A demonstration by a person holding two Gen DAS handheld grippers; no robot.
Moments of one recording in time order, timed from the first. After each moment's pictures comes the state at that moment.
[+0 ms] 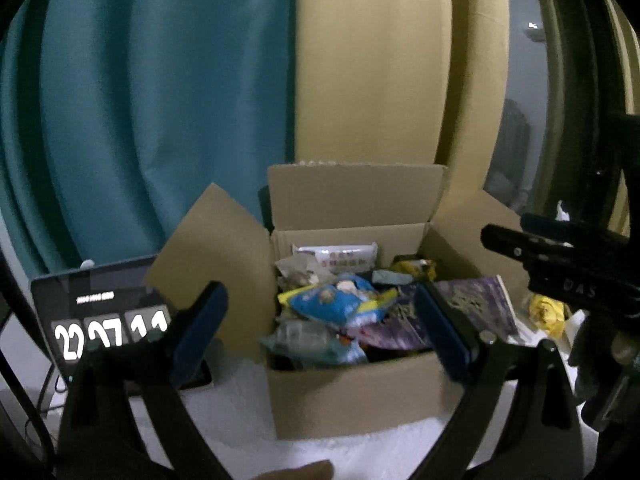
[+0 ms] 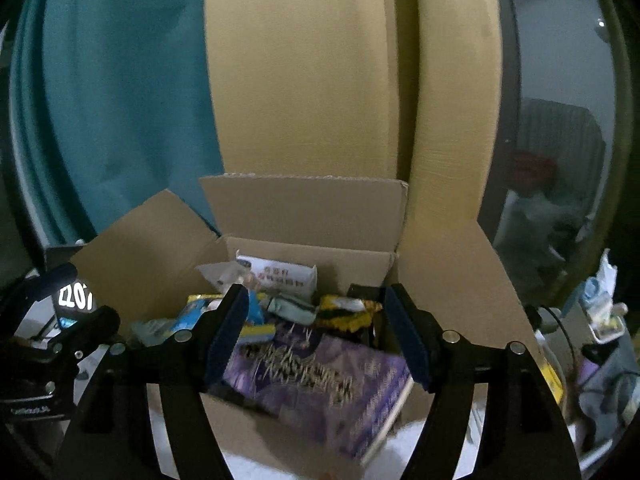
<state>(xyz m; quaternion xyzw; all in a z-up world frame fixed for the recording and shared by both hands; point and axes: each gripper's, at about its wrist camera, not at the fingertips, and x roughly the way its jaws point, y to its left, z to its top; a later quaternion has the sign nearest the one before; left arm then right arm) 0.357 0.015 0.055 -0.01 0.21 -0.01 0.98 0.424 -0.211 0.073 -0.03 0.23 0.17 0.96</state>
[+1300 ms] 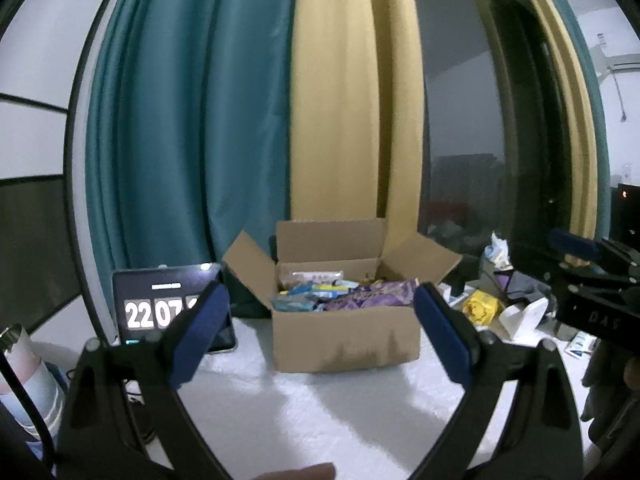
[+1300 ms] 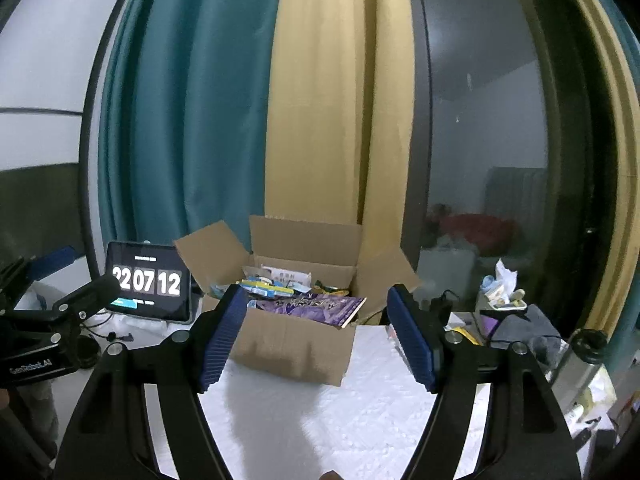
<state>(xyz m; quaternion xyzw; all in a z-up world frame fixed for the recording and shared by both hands) 0.109 -0.013 0.077 0.00 0.06 -0.01 1.00 0.150 -0.254 0.089 -0.04 0.08 0.13 0.99</state>
